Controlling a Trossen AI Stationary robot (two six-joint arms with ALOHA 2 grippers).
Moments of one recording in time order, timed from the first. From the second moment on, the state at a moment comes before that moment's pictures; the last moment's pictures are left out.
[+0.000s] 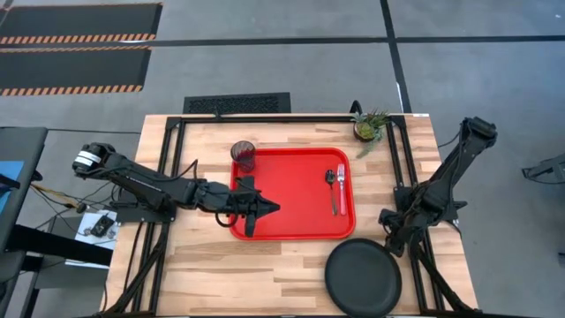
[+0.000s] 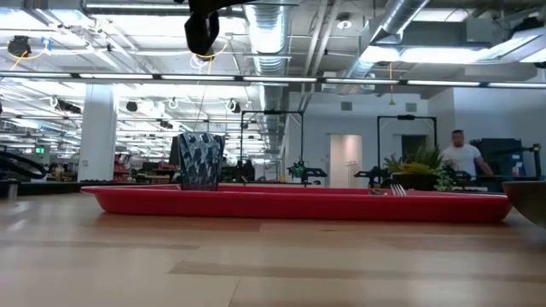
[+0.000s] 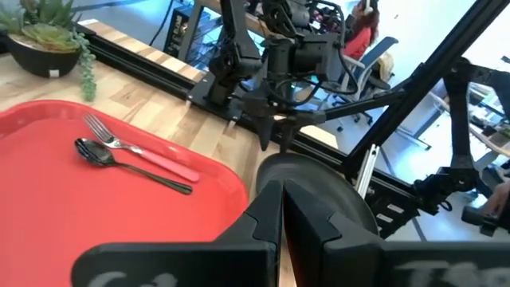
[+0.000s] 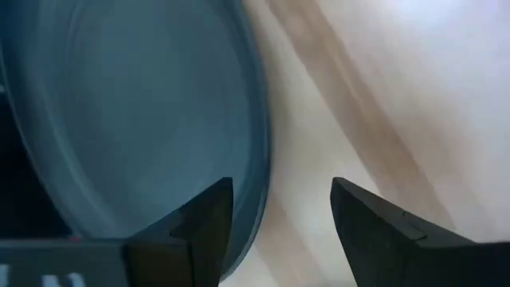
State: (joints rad) left arm -0.27 1.33 0.81 0.30 -0.26 -0.52; right arm 0.90 0.76 0.30 -0.54 0.03 1.55
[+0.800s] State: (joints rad) left arm -0.28 1.33 0.81 0.28 -0.28 -0.52; right arm 0.90 1.01 0.30 -0.36 -0.03 1.54
